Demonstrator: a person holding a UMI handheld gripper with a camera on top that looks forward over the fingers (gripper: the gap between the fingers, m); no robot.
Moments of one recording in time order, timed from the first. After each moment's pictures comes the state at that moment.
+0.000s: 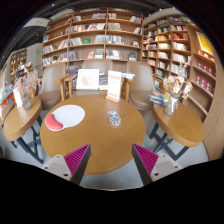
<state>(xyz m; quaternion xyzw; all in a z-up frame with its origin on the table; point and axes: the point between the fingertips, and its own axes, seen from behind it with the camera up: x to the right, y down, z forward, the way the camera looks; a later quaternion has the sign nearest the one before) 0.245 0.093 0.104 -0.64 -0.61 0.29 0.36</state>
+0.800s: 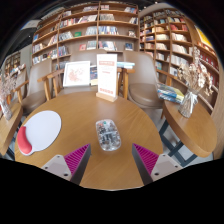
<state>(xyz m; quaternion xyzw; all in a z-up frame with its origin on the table) 0.042 0.140 0.005 -0.67 -0.60 0.28 0.34</state>
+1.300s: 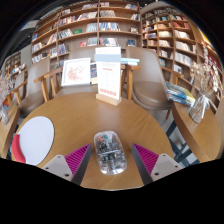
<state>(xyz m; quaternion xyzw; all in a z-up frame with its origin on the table) -0.030 0.141 -0.017 -0.67 -0.61 0.28 0.32</state>
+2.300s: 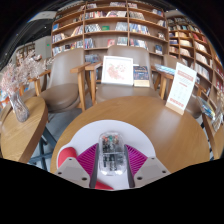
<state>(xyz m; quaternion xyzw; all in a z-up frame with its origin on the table) -0.051 -0.149 -0.005 -0.62 -0.66 0.31 0.29</state>
